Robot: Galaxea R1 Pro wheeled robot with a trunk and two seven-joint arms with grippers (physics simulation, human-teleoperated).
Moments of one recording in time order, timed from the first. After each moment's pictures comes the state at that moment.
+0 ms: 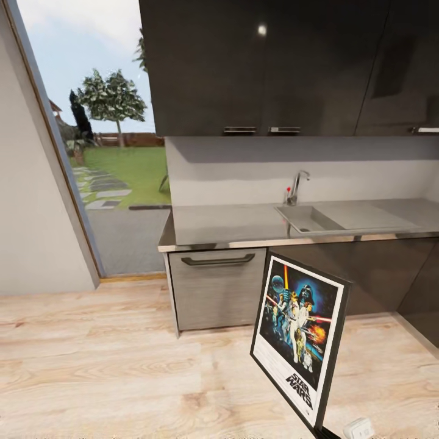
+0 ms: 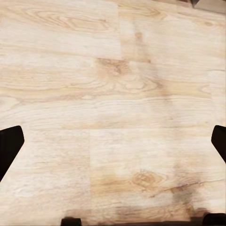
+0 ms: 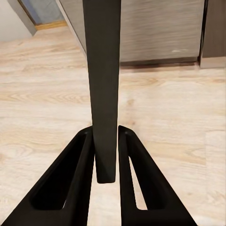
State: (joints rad) left arm 0.03 0.08 0.35 -0.74 0.00 0.00 -0.48; right arm 0.04 -0.11 -0.36 -0.95 0.01 -0.12 0.81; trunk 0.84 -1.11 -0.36
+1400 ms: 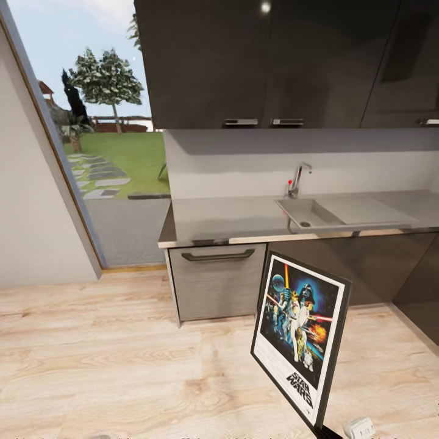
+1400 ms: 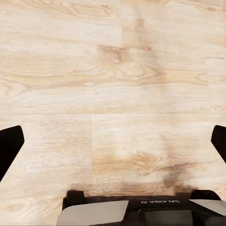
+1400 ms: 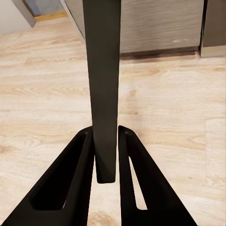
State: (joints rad) left arm 0.03 0.09 0.34 -0.93 0.00 0.24 -0.48; right arm 0.04 -0.11 -0.37 -0.96 0.00 -0.12 0.81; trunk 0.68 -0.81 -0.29
